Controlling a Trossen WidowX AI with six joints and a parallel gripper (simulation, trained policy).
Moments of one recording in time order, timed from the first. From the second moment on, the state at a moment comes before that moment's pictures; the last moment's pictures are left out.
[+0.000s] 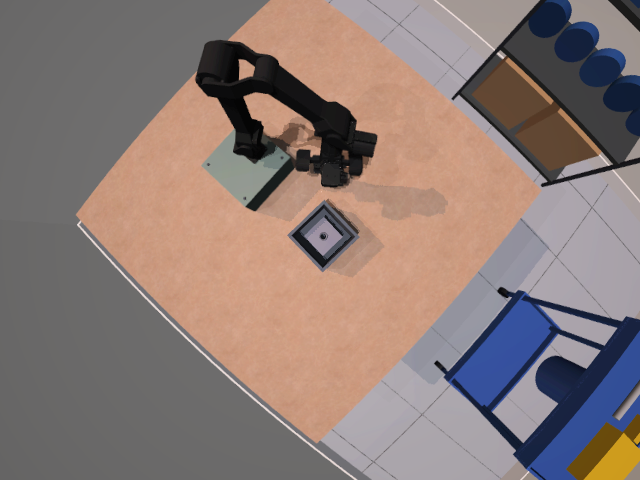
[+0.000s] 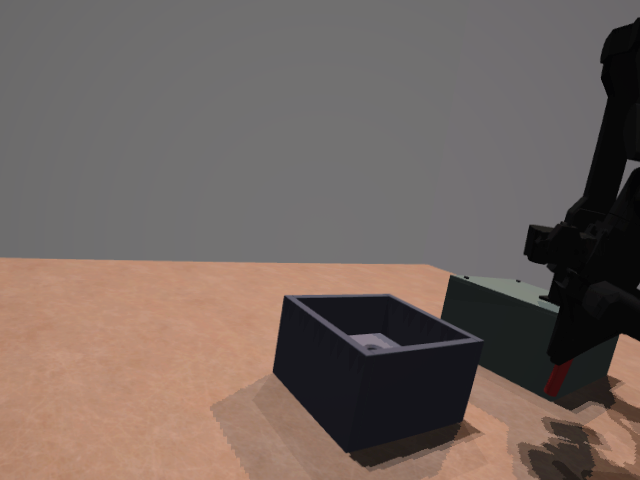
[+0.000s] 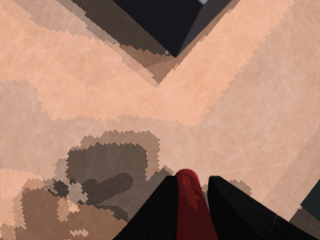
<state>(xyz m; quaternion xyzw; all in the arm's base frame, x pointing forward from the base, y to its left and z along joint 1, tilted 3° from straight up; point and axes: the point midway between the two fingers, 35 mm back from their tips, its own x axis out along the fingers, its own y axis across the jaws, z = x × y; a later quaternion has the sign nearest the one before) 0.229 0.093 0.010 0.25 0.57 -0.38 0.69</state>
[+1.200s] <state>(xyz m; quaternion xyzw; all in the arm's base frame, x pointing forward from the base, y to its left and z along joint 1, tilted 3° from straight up) 0.325 -0.010 0.069 0.26 0.54 -0.40 0.70</state>
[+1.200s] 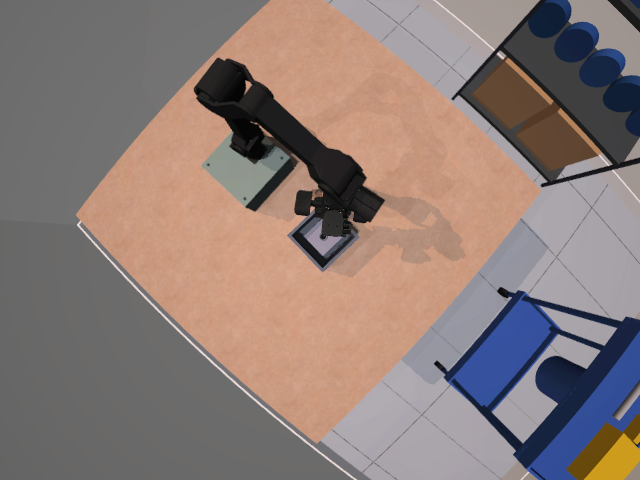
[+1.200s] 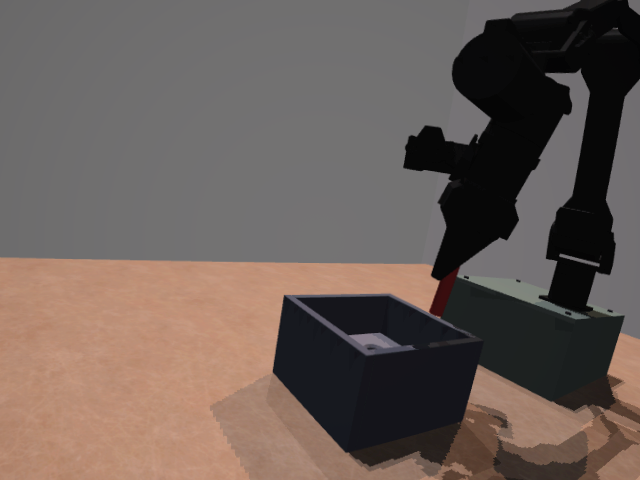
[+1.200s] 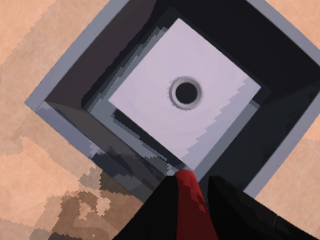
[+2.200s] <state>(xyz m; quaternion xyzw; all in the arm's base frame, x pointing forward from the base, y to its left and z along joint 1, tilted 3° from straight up) 0.355 -0.073 0.003 0.28 0.57 -0.40 0.66</state>
